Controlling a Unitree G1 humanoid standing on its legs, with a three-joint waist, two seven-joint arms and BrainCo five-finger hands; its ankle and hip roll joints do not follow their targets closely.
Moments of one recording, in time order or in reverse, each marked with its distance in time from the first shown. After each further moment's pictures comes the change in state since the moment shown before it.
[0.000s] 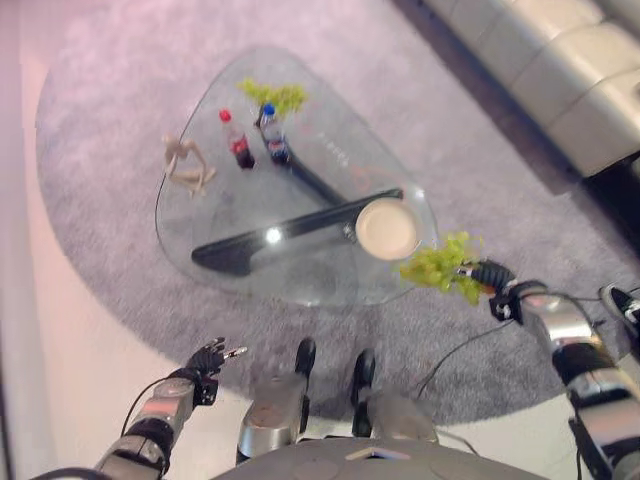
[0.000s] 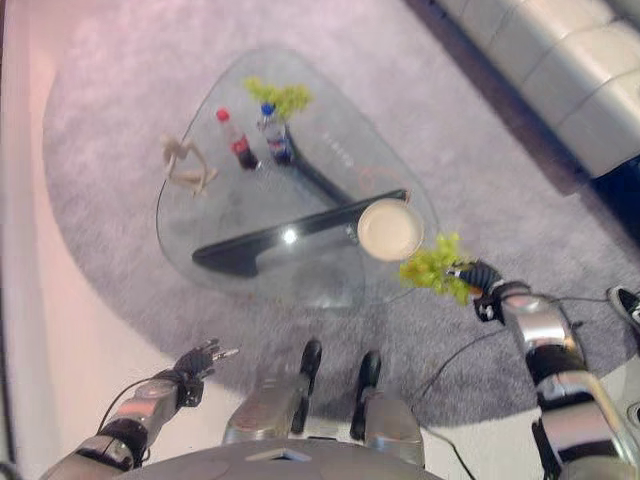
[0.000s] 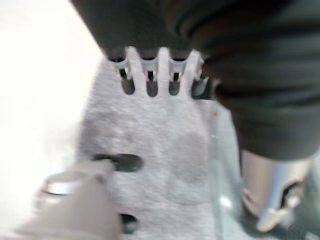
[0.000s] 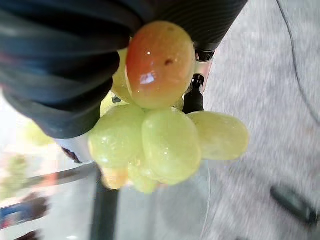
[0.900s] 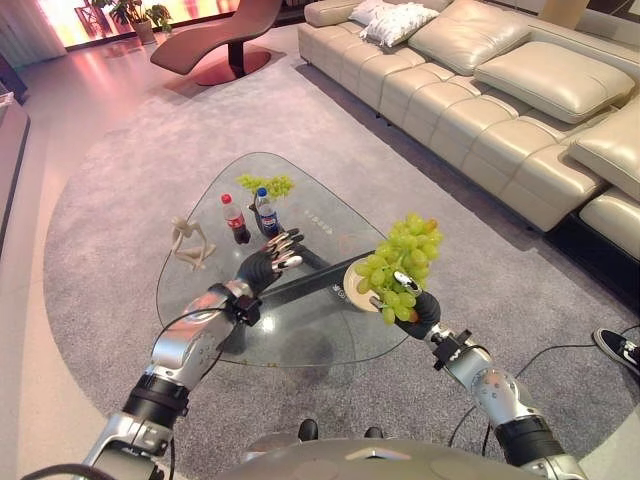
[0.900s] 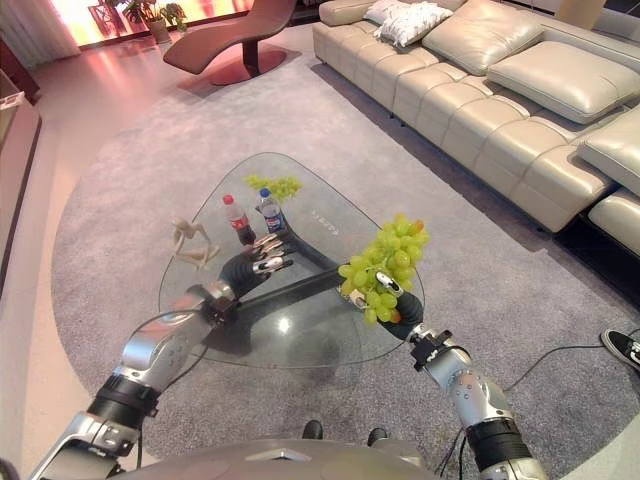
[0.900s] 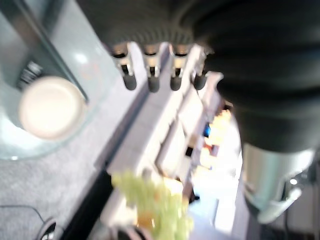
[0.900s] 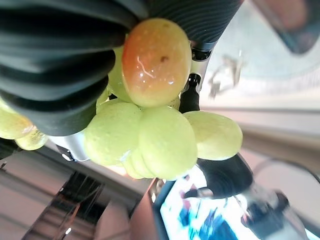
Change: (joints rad) left arm 0.049 0.040 0.061 -0.878 -0.291 0.217 -0.153; right arm 0.520 0.379 -0.123 -0.555 0.795 0.120 0.381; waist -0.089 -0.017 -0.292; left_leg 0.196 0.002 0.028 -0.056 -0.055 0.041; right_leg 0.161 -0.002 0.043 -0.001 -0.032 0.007
